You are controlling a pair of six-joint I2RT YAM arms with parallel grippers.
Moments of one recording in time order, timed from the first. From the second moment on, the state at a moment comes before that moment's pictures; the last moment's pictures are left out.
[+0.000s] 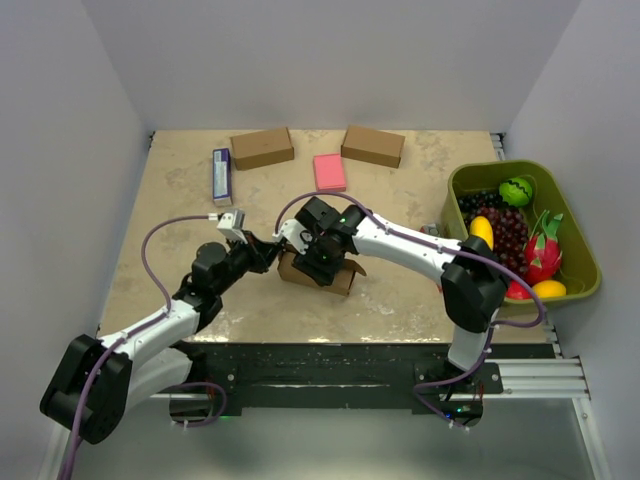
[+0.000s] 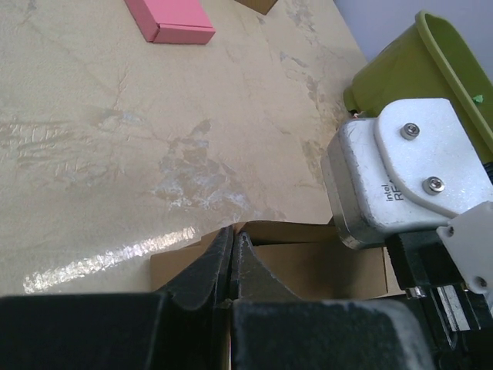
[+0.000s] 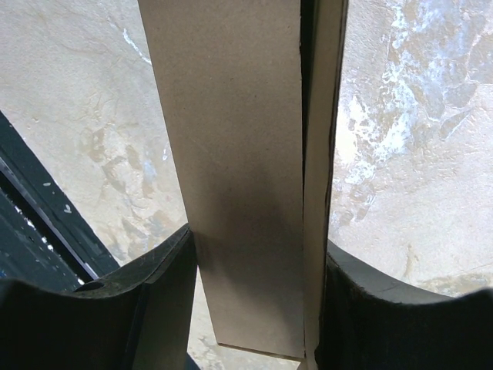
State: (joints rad) left arm -0.45 1.03 0.29 0.55 0.19 -0.58; right arm 0.89 1.83 1.44 -0.82 -0.10 -0.27
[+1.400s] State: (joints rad) left arm -0.45 1.06 0.35 0.46 0.21 -0.60; right arm 0.87 1.84 1.45 -0.83 -0.13 -0.26
